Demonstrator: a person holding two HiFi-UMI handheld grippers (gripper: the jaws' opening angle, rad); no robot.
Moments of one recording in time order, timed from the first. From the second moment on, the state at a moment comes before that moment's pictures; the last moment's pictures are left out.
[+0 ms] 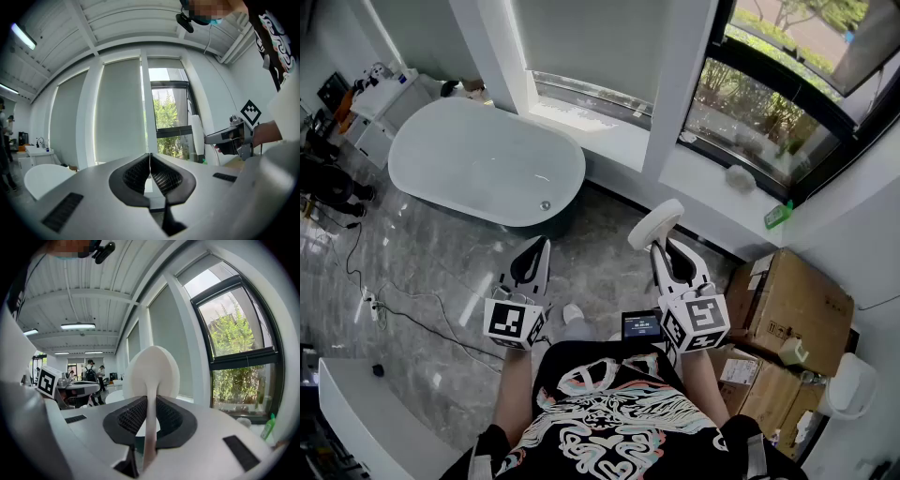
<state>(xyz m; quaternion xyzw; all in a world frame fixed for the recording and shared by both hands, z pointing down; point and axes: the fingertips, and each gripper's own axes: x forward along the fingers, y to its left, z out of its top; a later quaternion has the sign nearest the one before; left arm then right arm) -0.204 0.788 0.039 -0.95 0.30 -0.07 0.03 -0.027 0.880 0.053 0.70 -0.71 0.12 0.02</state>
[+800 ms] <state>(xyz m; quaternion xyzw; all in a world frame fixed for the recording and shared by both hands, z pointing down) -0.164 0.753 0.047 -0.94 0.32 -0.06 0.02 0.005 0.846 0.057 0.68 -0.72 0.12 0.01</state>
